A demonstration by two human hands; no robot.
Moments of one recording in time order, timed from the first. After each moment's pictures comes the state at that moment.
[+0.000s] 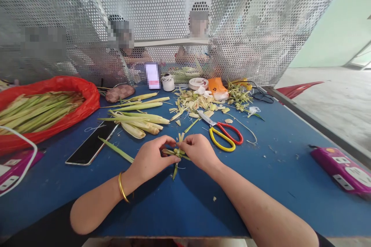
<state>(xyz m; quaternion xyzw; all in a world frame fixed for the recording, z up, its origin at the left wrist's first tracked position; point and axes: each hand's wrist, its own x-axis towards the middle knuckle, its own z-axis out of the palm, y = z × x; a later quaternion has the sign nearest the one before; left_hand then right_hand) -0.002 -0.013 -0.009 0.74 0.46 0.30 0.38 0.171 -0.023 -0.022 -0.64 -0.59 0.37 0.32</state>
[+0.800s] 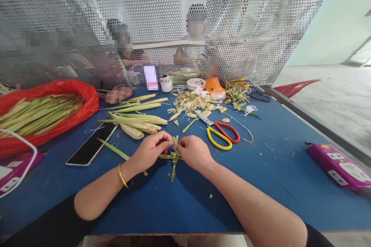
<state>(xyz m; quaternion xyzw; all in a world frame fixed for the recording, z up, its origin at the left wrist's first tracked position) -0.005 0.003 -0.010 0.74 0.38 0.30 0.46 0.164 -0.026 -0.016 -0.67 -0.64 0.30 0.22</state>
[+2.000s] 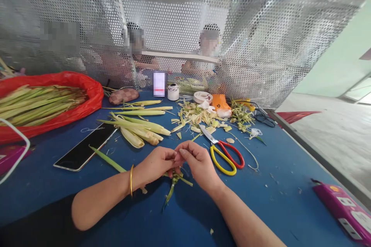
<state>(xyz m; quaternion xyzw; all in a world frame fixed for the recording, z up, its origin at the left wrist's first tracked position) 0.017 0.010 -0.017 0.59 0.44 0.23 0.63 0.171 -0.018 -0.015 -0.44 -0.56 0.51 0.49</state>
